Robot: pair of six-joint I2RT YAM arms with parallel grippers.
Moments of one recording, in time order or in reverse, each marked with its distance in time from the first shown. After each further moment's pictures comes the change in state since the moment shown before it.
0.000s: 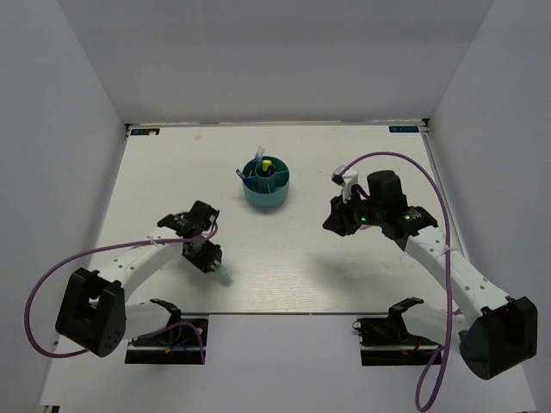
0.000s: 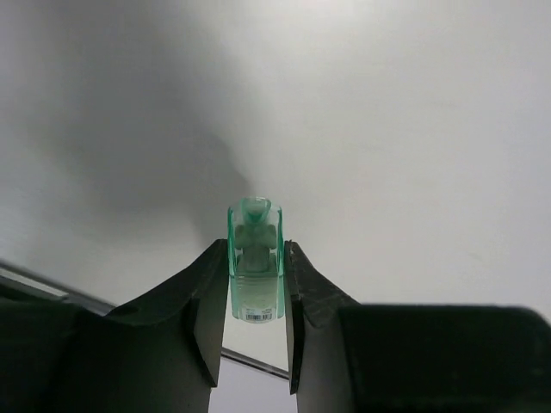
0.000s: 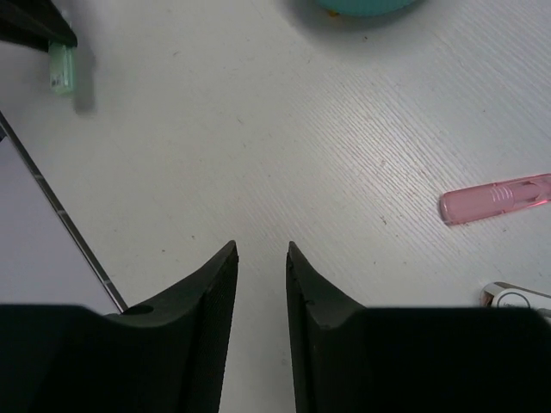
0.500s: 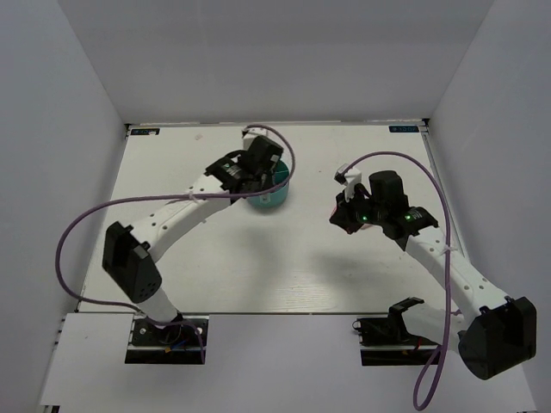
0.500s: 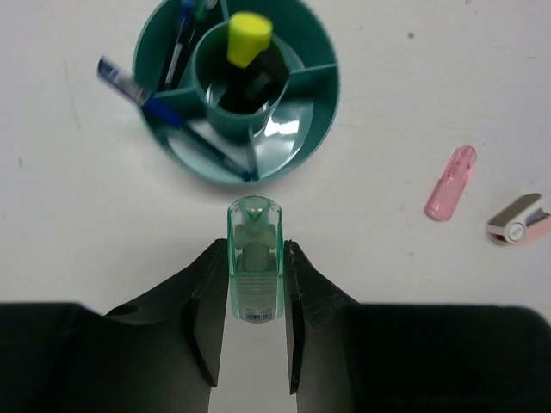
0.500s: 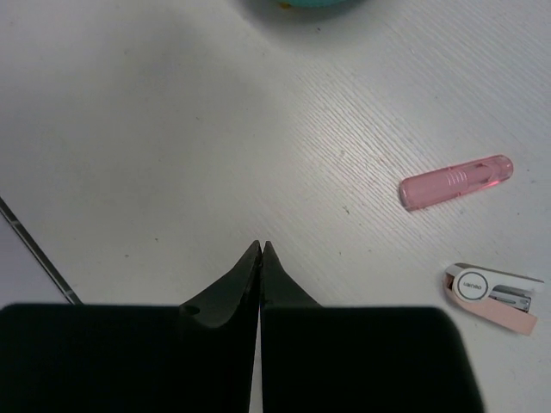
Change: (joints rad) left arm -0.303 0.401 0.890 0.086 -0.332 0.717; right arm -0.021 0.000 -0.008 0.012 0.062 -0.028
